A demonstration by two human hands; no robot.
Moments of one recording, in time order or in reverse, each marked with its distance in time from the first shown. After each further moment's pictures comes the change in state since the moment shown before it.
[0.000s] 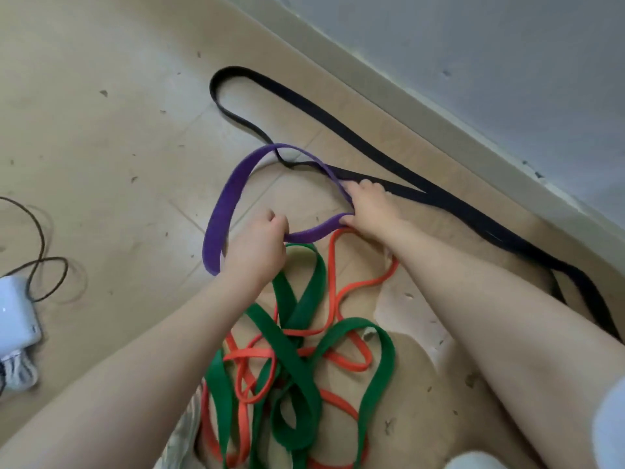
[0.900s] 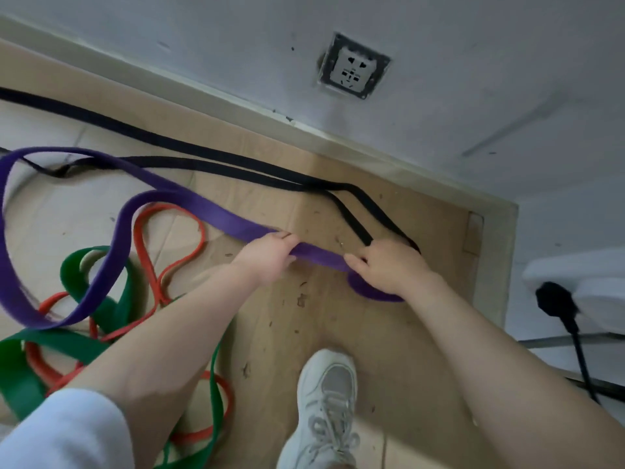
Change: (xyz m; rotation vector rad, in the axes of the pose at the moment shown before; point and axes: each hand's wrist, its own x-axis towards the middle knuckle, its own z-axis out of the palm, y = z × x) left_hand -0.039 0.261 0.090 0.067 -0.474 0.650; right_hand -0.297 0.221 -0.018 0.013 -0.184 0.373
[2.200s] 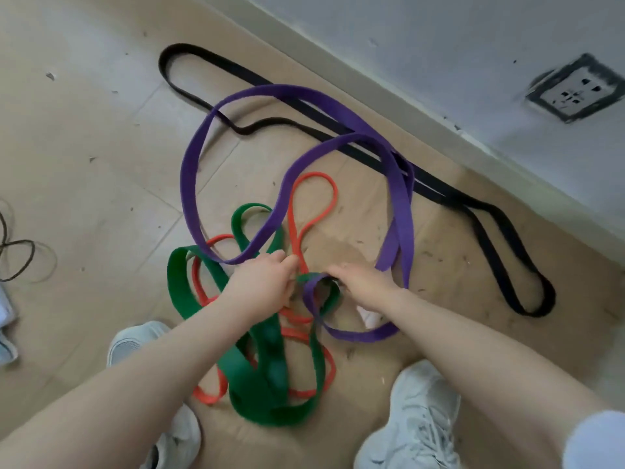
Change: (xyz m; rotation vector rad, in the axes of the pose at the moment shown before) left_hand -0.194 -0.118 0.004 -0.019 0.166 -0.344; right_hand 0.065 -0.206 0.081 -0.095 -0.172 -0.518
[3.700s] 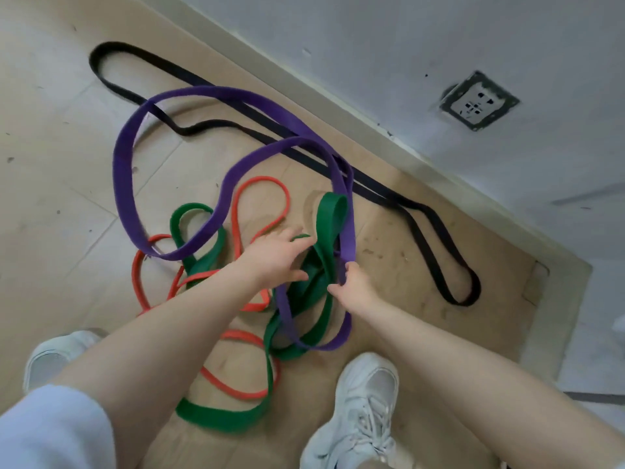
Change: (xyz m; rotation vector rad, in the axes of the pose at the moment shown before) left_hand 0.074 0.070 0.004 0.017 -0.137 0.216; right_hand -0.063 0.034 0.000 0.671 0.294 0.600
